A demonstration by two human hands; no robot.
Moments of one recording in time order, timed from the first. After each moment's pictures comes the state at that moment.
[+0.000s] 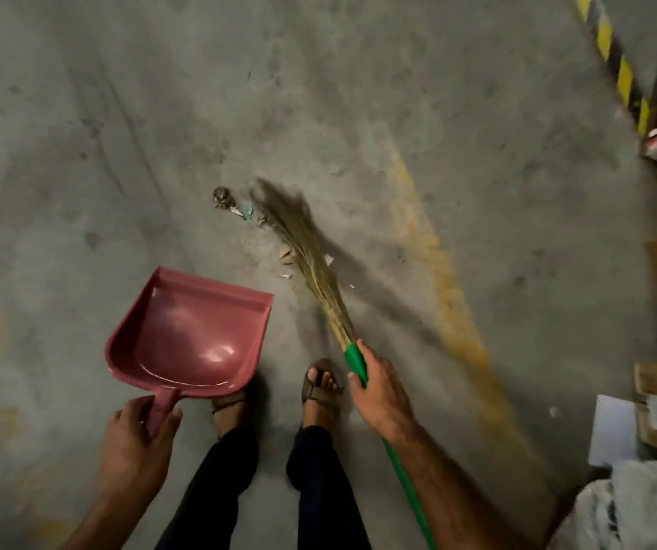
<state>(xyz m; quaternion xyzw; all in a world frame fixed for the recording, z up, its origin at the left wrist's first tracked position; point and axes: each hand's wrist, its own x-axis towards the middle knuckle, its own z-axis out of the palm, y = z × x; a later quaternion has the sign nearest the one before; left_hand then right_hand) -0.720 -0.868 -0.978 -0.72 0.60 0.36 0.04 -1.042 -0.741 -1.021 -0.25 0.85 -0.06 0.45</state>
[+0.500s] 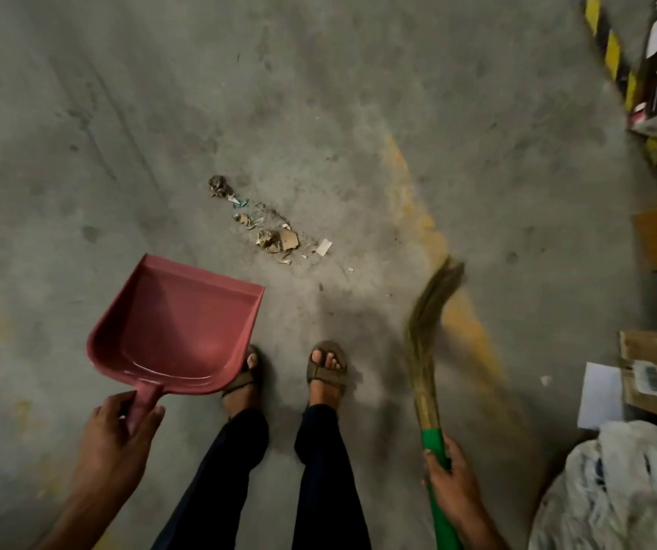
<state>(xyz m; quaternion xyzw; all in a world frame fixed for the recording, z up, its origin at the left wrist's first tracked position) -0.688 -0.886 -0.942 -0.70 0.60 0.38 0.04 -1.020 -0.551 -0.996 0.10 0.87 -0.16 0.46</state>
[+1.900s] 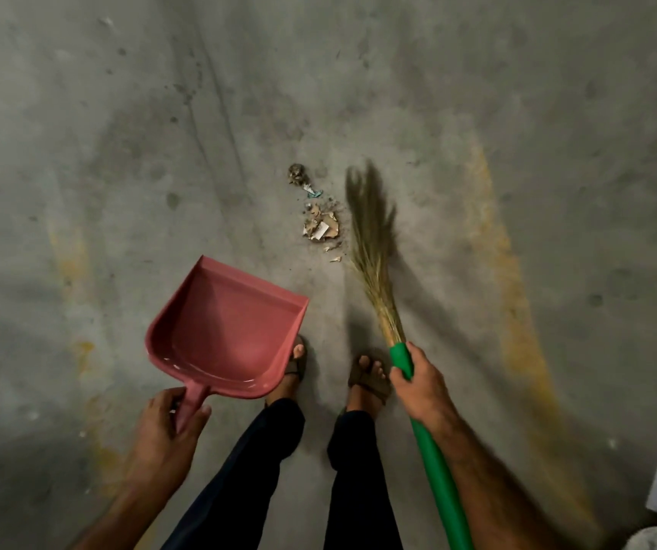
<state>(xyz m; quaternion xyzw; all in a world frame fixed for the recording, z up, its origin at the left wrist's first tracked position) -0.648 -0.841 -0.957 -0.74 0.53 0.41 -0.03 -0.993 -0.747 -1.042 -0.21 0.85 -0.09 0.47</state>
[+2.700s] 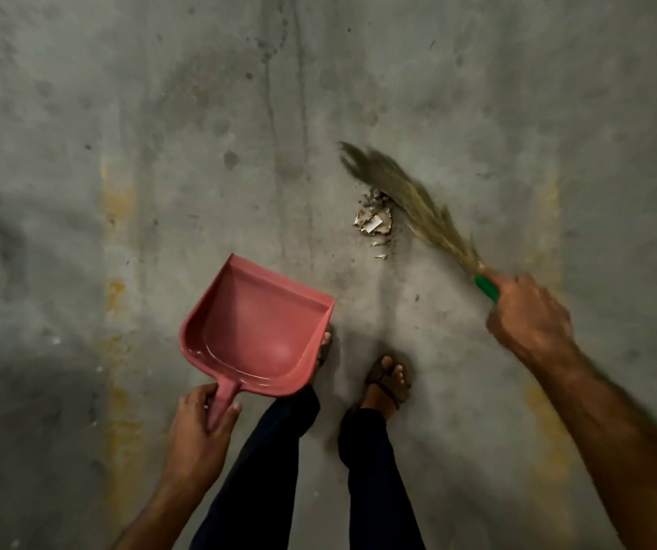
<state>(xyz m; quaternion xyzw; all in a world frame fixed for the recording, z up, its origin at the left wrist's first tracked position) -0.603 -0.805 -0.980 -0.79 0.46 0.41 -0.03 -1.058 -0.901 -0.968 -0.50 0.80 0.18 0.27</state>
